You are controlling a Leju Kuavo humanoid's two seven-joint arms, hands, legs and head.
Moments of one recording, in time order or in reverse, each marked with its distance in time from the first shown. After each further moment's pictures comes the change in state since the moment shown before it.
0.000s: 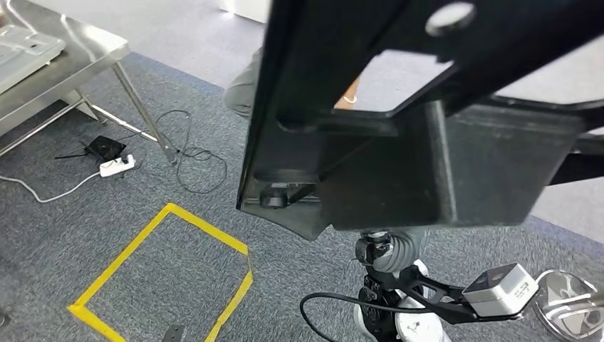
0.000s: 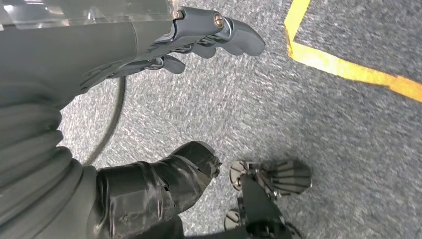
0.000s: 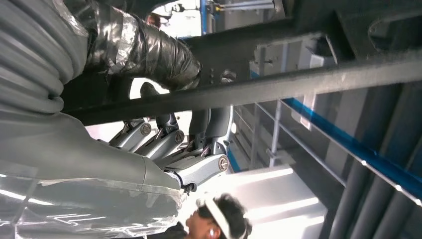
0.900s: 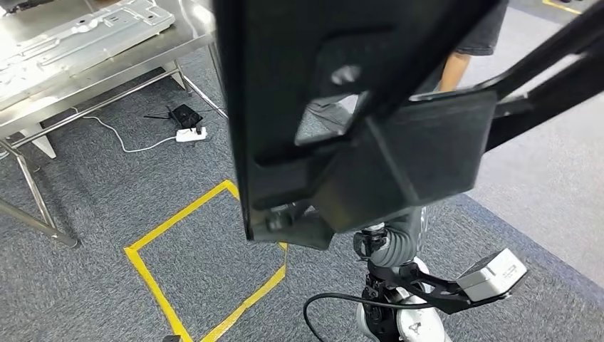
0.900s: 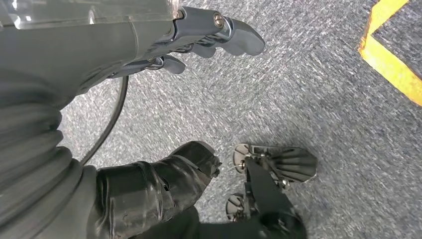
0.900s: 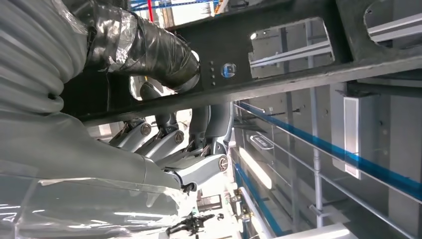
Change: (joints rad) left arm 0.029 -0.010 0.006 0.000 0.097 -0.031 -0.022; right arm 0.024 -0.011 -0.017 0.002 -0.004 -0.034 0.070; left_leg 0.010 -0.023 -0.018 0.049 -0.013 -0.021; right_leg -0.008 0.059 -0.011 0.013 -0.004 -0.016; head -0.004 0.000
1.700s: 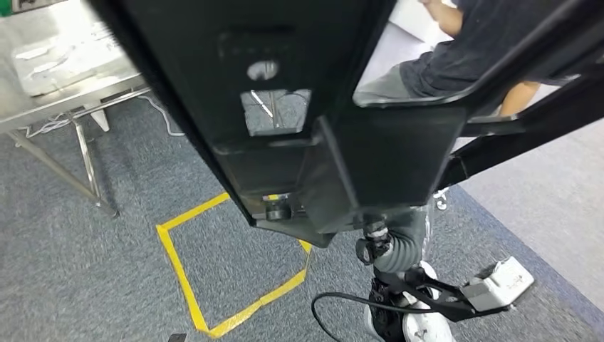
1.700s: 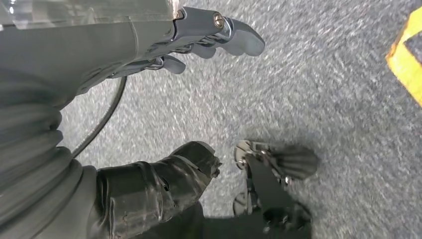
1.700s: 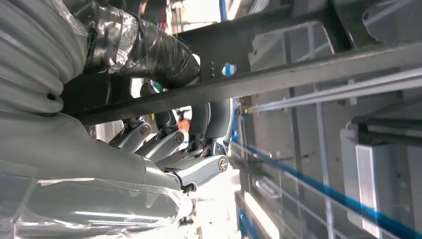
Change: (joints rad) left arm -0.012 -0.014 0.000 0.000 -0.032 0.015 0.031; right arm 0.013 -0.028 -0.004 -0.031 0.060 0.009 0.028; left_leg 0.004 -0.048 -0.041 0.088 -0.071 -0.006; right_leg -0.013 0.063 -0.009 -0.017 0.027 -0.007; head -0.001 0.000
